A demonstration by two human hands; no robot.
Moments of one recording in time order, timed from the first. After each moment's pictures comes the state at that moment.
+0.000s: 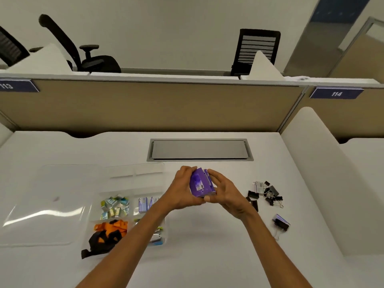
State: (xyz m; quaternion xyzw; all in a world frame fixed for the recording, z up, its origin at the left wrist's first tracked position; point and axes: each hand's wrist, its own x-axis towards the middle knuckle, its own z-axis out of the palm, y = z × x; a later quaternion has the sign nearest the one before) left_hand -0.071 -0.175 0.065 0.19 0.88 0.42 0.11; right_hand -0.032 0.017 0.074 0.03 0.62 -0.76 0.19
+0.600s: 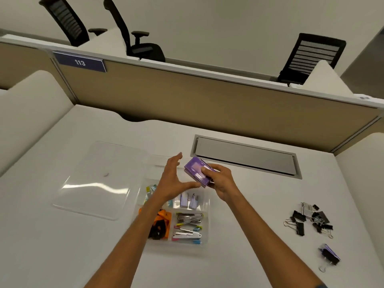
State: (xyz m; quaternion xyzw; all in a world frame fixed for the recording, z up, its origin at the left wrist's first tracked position) left_hand -0.085 -0.340 0.051 -0.02 0.87 0.50 0.02; right_hand -0.113 -0.163 0.064 0.18 0.66 -0.70 0.17
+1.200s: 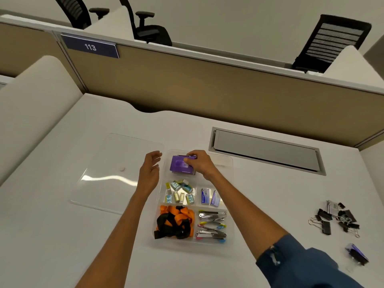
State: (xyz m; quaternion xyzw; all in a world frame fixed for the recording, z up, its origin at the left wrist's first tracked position) left_hand -0.094 -0.480 0.002 -0.14 0.81 0.57 -0.05; right_hand -0.169 -0.295 0.035 0.04 0.82 -0.52 0.23
